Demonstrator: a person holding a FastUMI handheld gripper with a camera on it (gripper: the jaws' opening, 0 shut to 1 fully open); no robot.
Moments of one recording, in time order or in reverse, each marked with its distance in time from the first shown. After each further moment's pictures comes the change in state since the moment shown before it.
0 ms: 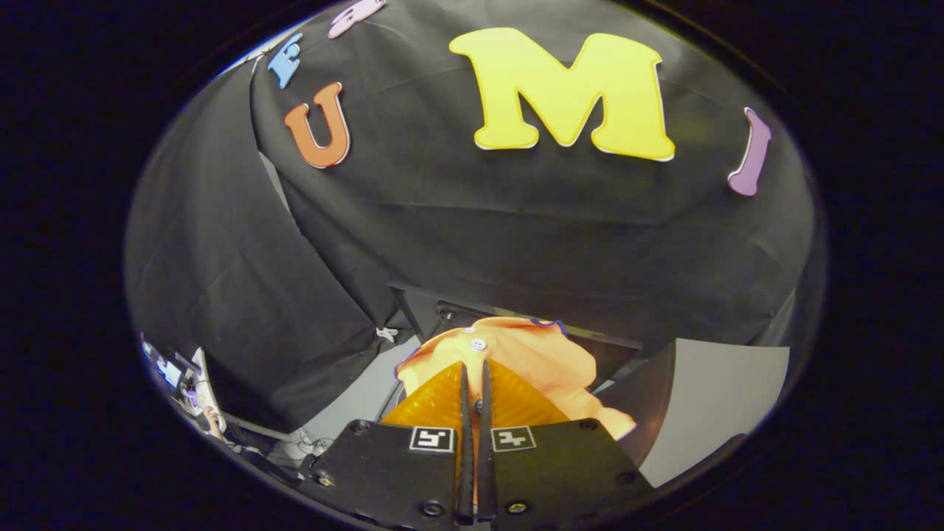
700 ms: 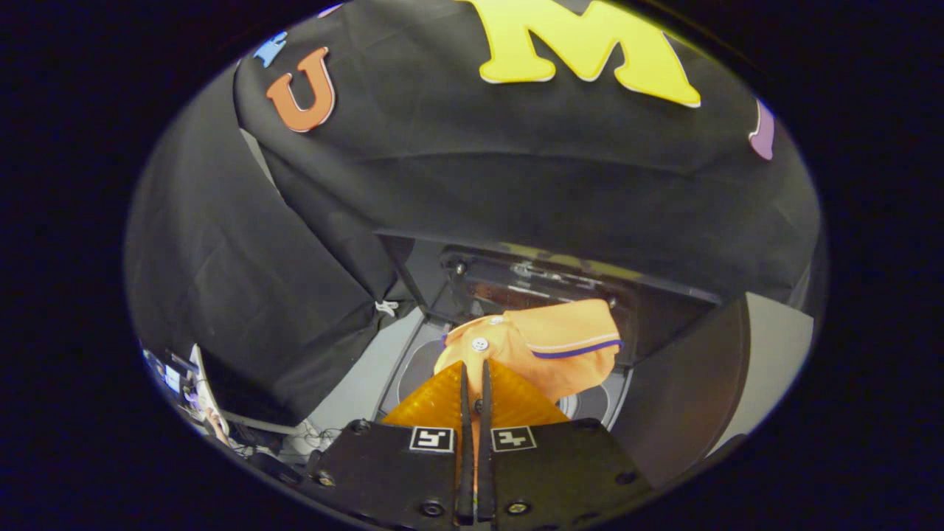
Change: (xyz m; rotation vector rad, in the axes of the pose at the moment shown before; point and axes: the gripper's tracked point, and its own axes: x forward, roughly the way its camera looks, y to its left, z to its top) arm 0.085 0.018 -0.062 0.055 0.142 -0.013
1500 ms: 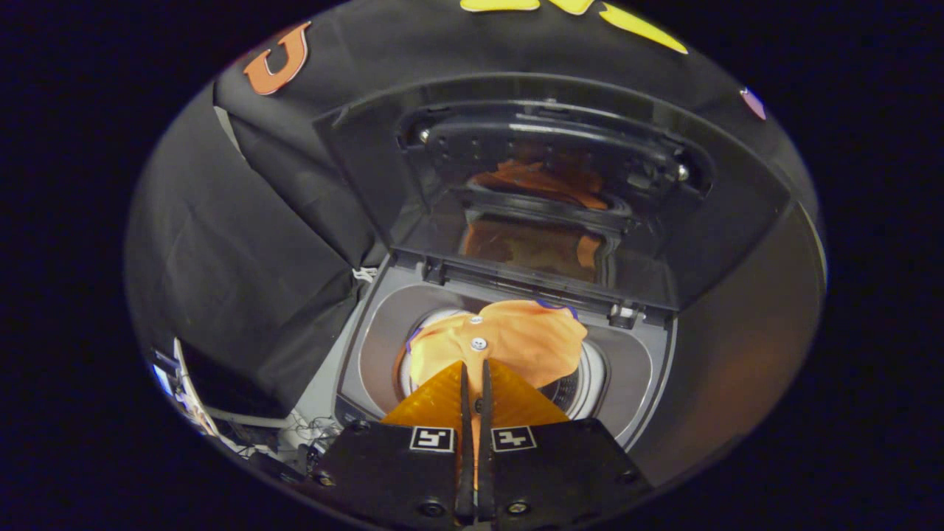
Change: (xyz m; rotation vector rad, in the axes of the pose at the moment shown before) arm 0.097 -0.015 -0.085 0.041 0.121 -0.075
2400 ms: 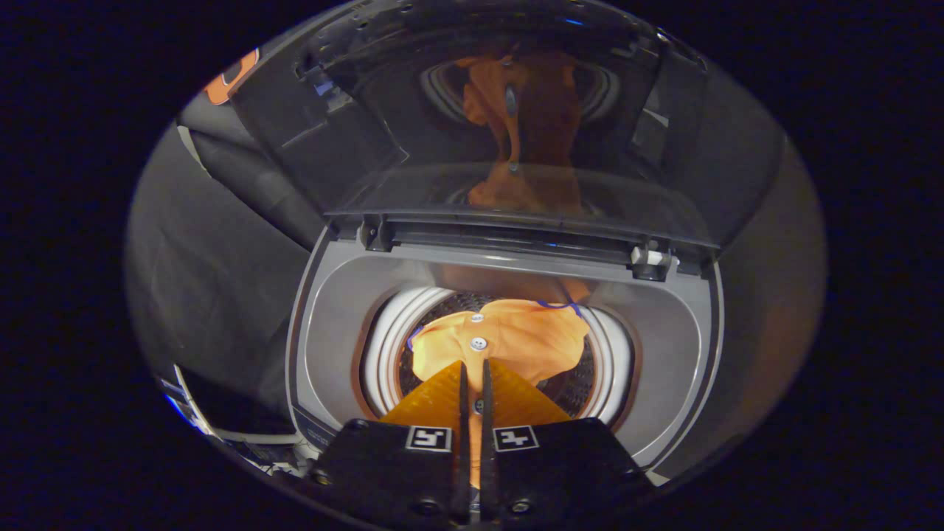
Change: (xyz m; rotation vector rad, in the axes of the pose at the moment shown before) arm 0.077 -0.015 -0.038 0.132 0.053 -0.002
